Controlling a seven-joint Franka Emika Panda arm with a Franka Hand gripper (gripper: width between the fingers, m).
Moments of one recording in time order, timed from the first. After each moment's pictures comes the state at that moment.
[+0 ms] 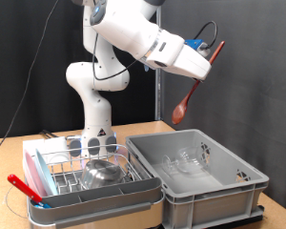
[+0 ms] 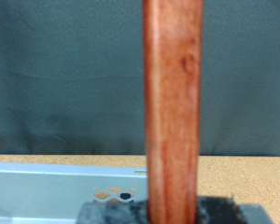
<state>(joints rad) -0.55 -0.02 0.42 -1.99 1.07 1.80 -1.24</state>
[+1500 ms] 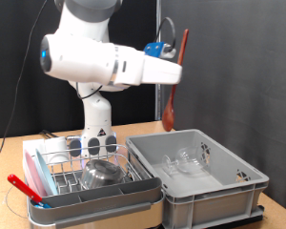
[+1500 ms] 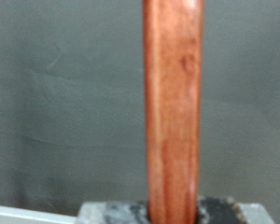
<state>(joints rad) -0.65 0.21 0.33 -1.82 1.22 1.47 -1.43</state>
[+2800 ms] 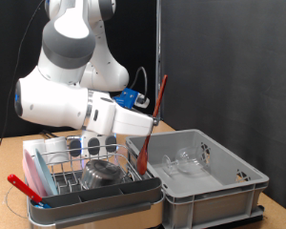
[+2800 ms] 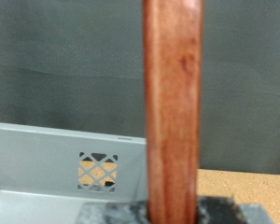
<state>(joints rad) -0.67 0.37 0.30 -1.80 1.11 1.52 -1.53</state>
